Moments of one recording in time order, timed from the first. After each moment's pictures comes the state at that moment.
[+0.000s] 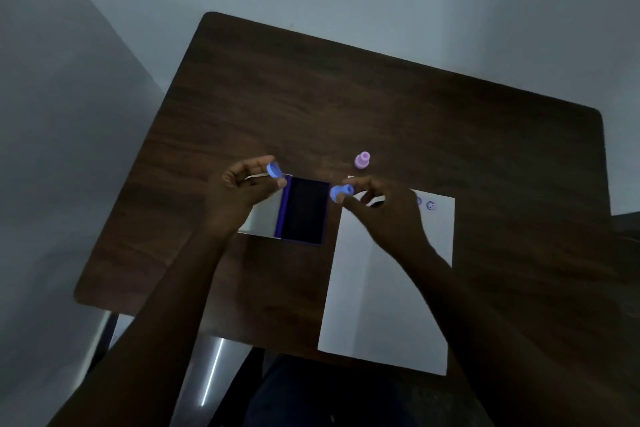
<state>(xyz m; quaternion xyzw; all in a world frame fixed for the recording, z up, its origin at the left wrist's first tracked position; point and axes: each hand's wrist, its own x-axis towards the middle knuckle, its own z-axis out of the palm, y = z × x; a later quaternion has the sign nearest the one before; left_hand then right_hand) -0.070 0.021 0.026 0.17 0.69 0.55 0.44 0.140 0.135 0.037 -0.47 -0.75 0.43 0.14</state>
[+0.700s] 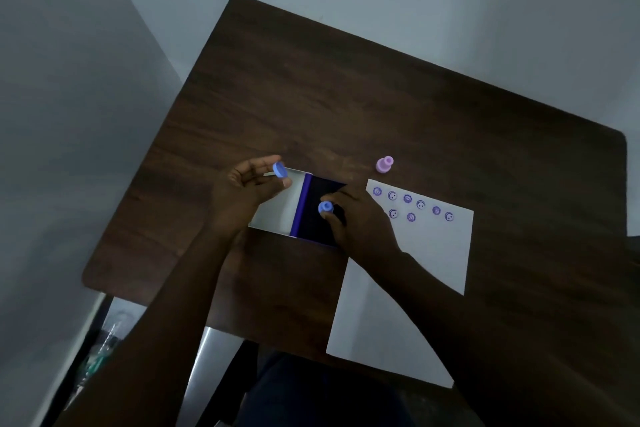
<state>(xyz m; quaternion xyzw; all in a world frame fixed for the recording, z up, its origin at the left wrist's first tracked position) -0.084 0.008 0.012 0.14 0.69 0.58 0.42 0.100 0.114 -0.014 -0.36 -0.87 0.33 0.01</state>
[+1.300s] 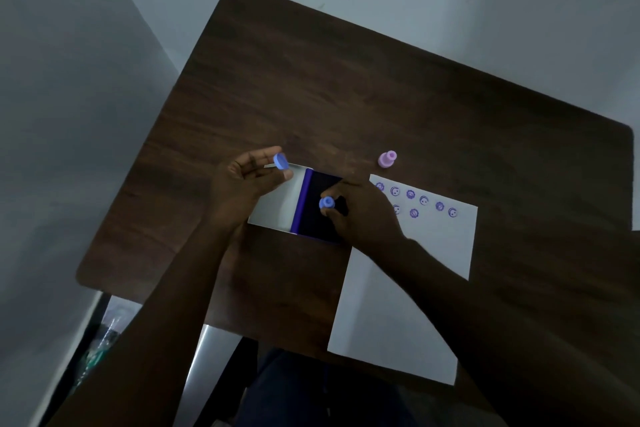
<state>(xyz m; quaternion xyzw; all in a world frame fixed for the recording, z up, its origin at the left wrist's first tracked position) -0.089 0.012 0.006 0.14 0.68 0.58 0.43 0.091 0.126 -0.015 -0.36 -0.87 0.33 0.00</state>
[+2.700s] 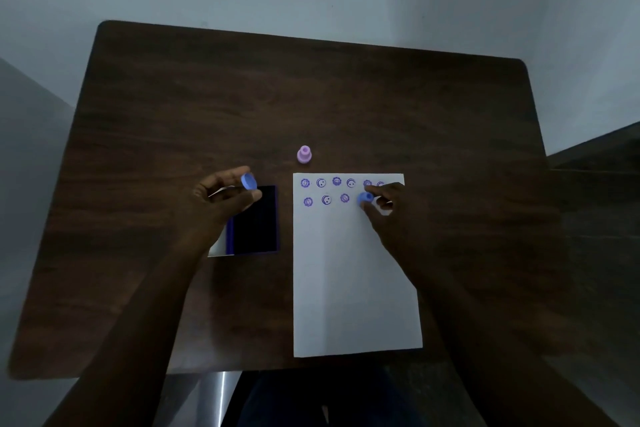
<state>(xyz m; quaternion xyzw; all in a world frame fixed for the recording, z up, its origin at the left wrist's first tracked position) -0.039 0.058 0.026 0.22 0.67 0.51 0.50 0.243 0.161 -0.024 -0.58 -0.75 0.27 0.19</state>
